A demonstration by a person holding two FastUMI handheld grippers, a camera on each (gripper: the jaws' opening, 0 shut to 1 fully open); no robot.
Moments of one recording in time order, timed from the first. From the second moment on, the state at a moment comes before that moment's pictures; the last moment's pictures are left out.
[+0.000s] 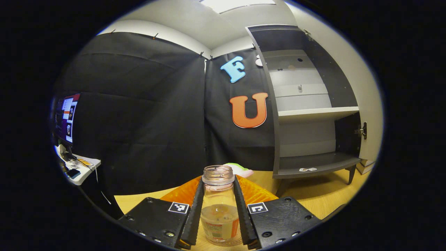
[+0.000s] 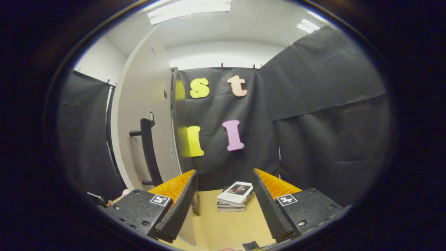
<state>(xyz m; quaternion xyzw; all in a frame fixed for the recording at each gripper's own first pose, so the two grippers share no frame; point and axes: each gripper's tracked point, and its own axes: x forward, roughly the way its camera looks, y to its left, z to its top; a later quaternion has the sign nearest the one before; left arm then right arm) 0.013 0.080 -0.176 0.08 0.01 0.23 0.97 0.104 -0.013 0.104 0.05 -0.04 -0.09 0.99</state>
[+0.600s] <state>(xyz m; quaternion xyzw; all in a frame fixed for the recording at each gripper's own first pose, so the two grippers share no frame) 0.011 0.080 -0.180 0.08 0.01 0.23 0.97 0.103 -0.018 0.096 0.05 -0.03 -0.09 0.99</state>
